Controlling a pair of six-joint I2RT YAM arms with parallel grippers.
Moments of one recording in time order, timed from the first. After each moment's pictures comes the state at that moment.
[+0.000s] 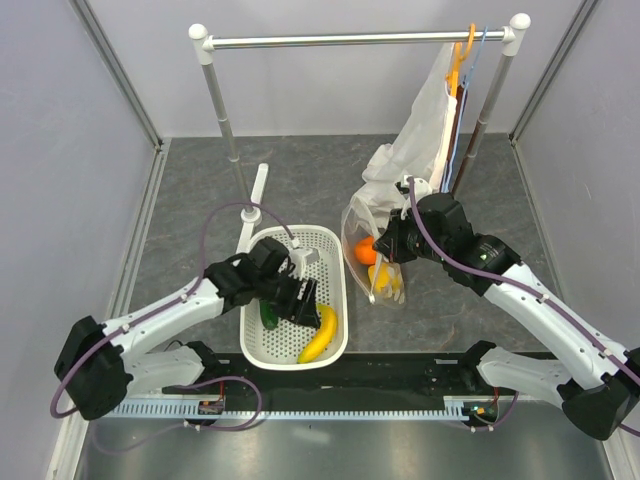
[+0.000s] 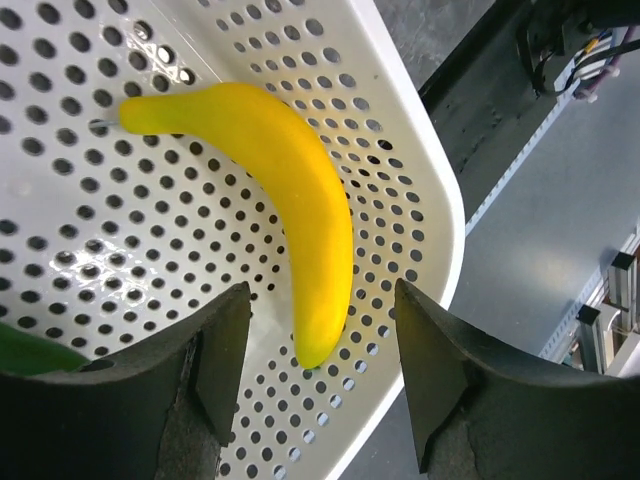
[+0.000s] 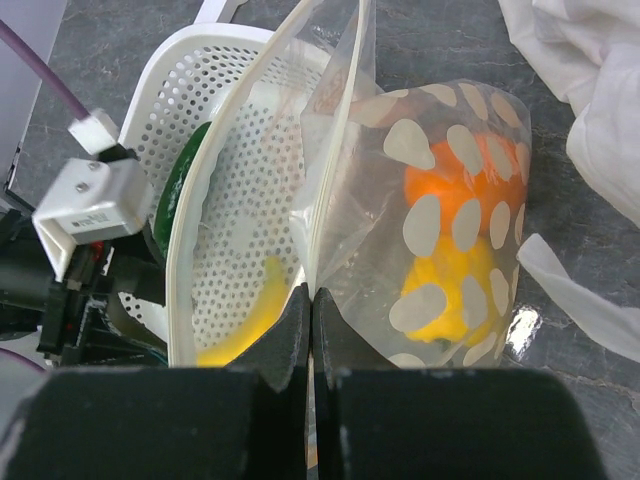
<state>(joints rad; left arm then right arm) -0.77 1.10 0.71 -0.53 0.47 -0.40 0.65 1.05 1.05 -0.58 -0.08 0.46</state>
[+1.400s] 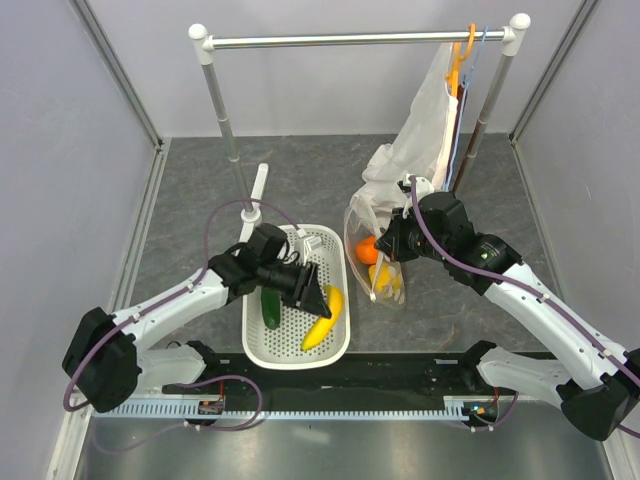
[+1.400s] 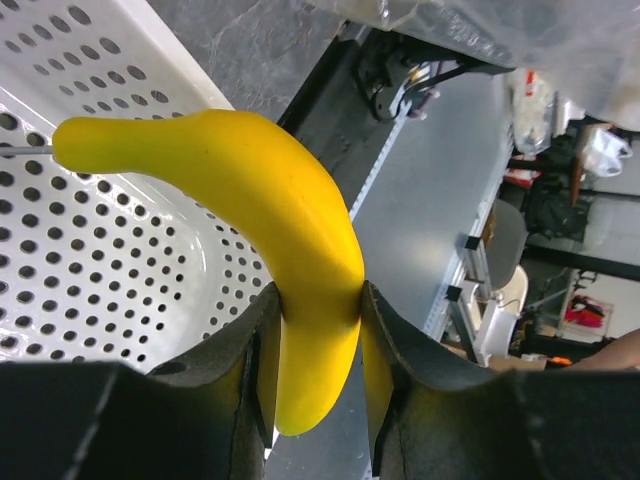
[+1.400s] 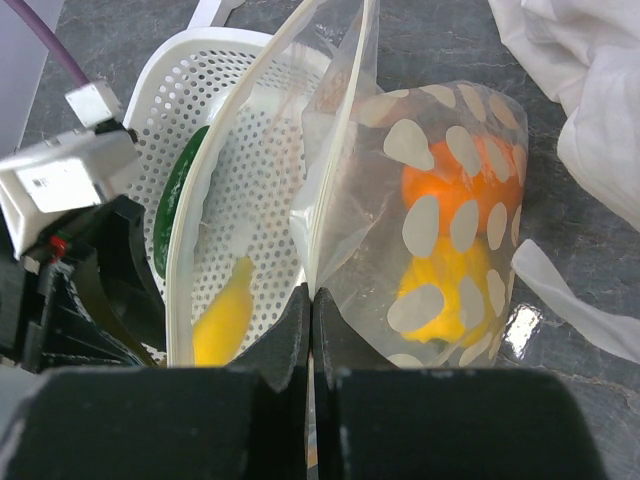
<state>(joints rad) -0.73 1.19 0.73 -0.34 0.75 -0.54 0.64 1.05 1.05 -0.58 -0.08 0.46</state>
